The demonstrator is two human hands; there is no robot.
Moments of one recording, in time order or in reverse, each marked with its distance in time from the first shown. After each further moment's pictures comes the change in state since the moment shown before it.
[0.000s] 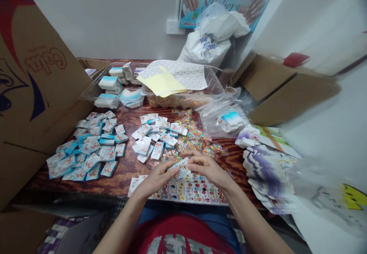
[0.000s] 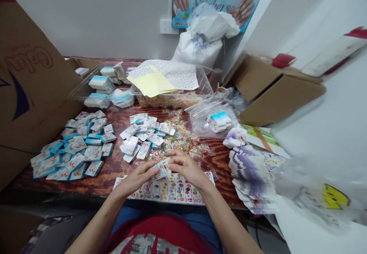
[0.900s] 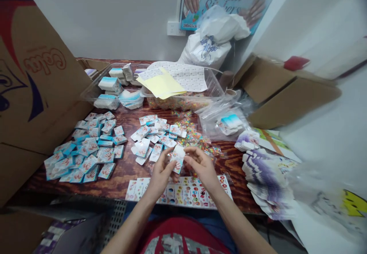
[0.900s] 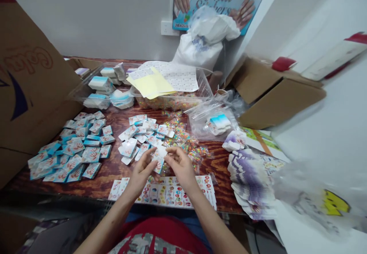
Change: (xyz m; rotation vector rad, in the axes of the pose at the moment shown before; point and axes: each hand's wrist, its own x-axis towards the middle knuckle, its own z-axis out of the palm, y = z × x) left_hand 0.018 -0.005 0.028 -0.326 0.384 -0.018; right_hand 0.016 0.007 0.024 0.235 0.434 -0.059
